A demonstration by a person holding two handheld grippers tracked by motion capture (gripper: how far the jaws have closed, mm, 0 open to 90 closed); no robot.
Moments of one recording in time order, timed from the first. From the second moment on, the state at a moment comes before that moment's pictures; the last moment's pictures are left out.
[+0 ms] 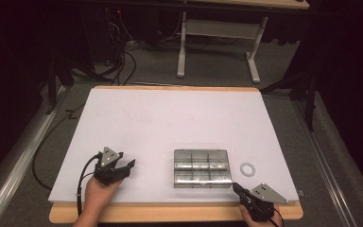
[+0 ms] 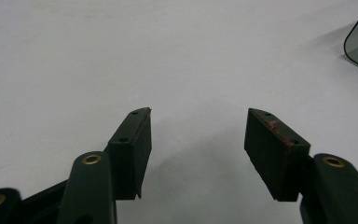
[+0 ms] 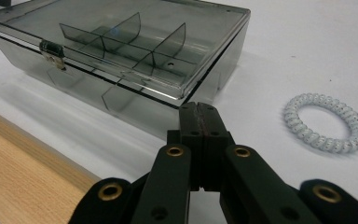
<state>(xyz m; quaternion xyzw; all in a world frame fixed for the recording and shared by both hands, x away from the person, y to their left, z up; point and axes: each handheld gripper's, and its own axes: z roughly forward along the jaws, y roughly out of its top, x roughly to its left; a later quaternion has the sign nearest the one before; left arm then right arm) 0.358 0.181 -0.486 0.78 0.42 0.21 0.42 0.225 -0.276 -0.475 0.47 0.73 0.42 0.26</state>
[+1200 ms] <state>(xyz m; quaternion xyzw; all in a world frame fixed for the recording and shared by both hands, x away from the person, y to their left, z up) 0.326 0.137 -0.474 0.79 0.35 0.15 0.48 0.225 -0.274 -0.466 0.46 0.73 0.43 0.27</state>
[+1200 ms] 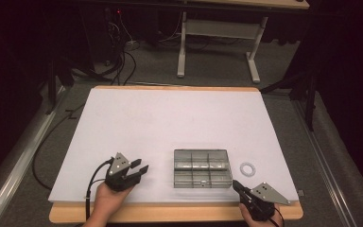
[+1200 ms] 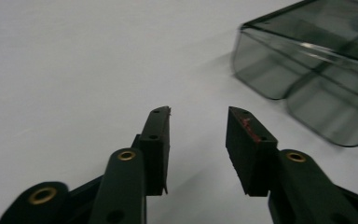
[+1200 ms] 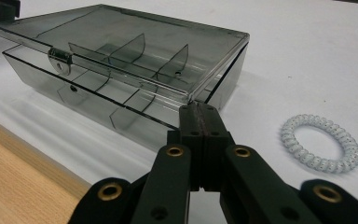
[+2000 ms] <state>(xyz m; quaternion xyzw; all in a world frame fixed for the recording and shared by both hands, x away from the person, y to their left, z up) 0.293 0.077 -0.464 0.80 0.28 0.07 0.53 0.230 -0.272 -0.457 0.46 0.72 0.45 0.28</state>
